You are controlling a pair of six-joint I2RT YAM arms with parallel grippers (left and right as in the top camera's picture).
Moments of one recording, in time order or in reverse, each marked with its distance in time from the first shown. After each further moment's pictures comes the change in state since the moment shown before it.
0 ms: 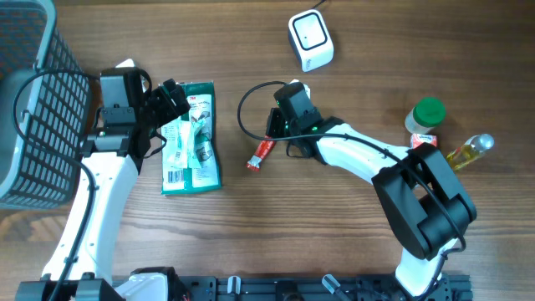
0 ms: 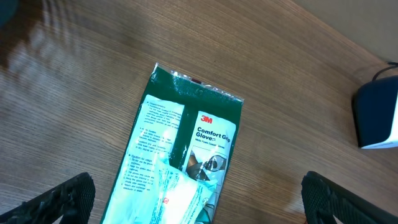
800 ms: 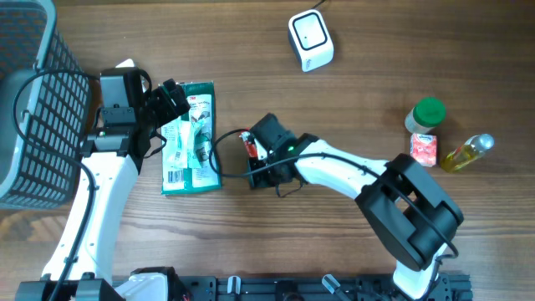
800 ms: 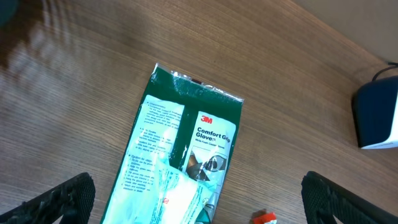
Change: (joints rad) left arm 0.000 0.000 0.000 0.001 0.000 0.000; right arm 0.175 0.003 -0.004 -0.302 -0.325 -0.134
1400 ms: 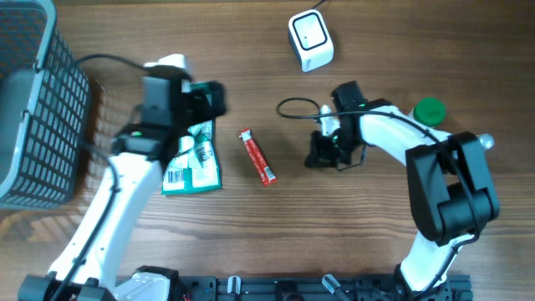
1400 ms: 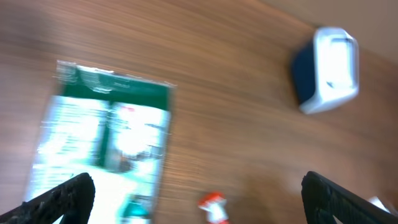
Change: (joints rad) left arm -0.173 -0.007 0.000 0.053 0.010 -0.007; right arm -0.439 0.000 0.002 -0.282 -0.239 -0.289
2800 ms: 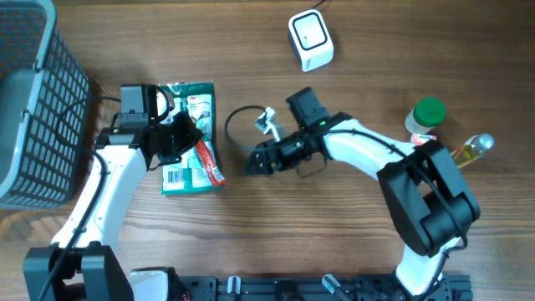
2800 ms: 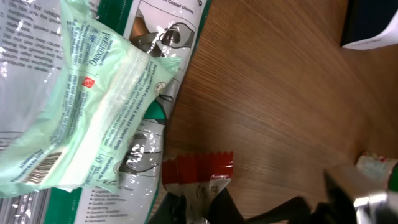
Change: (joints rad) left arm 0.163 0.100 -0.075 -0.184 0.363 -0.095; right arm 0.232 -0.001 0.003 0.323 -0.414 -0.081
